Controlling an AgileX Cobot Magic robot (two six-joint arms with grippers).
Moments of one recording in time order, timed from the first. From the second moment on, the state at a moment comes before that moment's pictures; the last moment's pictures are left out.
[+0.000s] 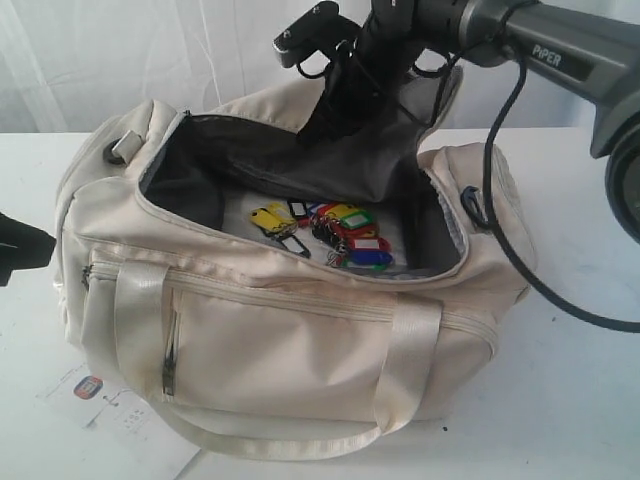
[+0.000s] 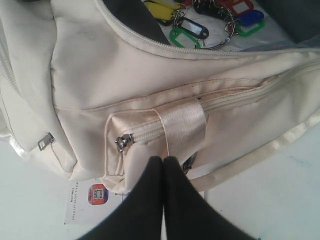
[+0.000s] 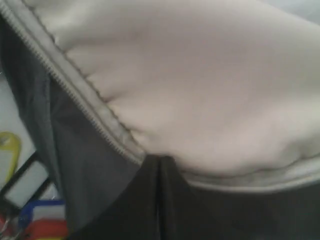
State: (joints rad) left arm -0.23 0.91 -0.80 -0.47 0.83 0.47; right arm 0.58 2.21 -2.08 0.07 0.89 -0.48
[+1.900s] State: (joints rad) left arm -0.23 0.91 -0.80 -0.50 0.84 0.49; right arm 0.58 2.23 -2.07 0.13 0.46 -0.53
